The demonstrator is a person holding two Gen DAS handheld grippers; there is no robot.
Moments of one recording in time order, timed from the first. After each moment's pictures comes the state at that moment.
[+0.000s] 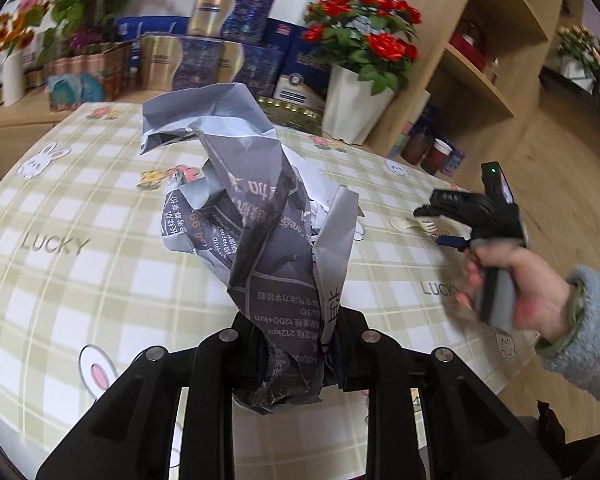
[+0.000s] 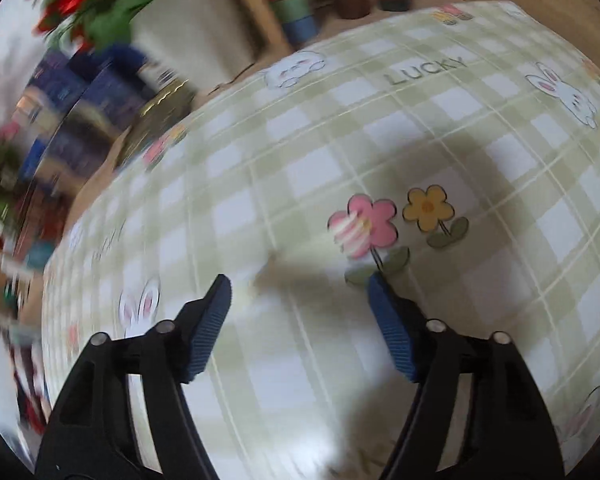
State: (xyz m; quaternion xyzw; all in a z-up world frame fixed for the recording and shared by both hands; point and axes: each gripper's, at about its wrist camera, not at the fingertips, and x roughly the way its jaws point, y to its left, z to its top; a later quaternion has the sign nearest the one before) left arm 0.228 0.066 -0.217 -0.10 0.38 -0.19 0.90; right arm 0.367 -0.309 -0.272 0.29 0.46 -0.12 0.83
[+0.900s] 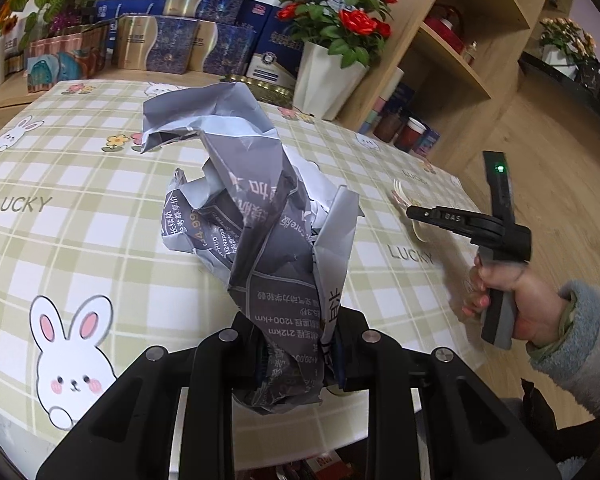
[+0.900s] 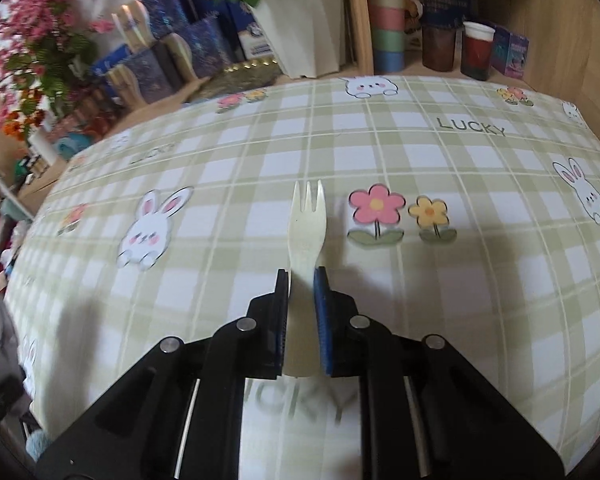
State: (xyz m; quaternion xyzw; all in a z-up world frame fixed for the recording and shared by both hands) left arm 0.201 0.034 -0.238 -0.10 0.40 -0.24 0.88; right arm 0.294 -0.294 -0.259 0.11 0.43 0.03 0.89
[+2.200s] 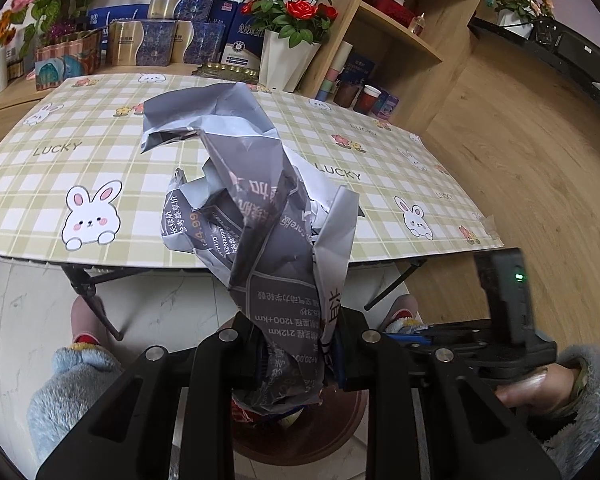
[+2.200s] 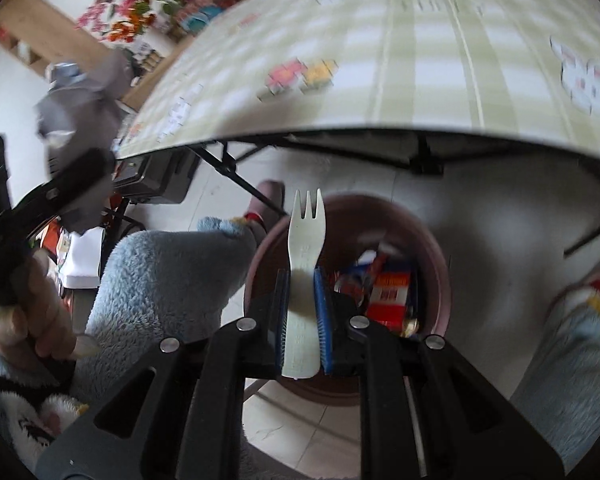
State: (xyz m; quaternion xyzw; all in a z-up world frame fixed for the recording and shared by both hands) left arm 0.039 0.031 -0.211 -0.07 0.41 -0.26 0.87; right arm 0.032 -0.193 -0.291 0.17 0.56 0.21 0.78
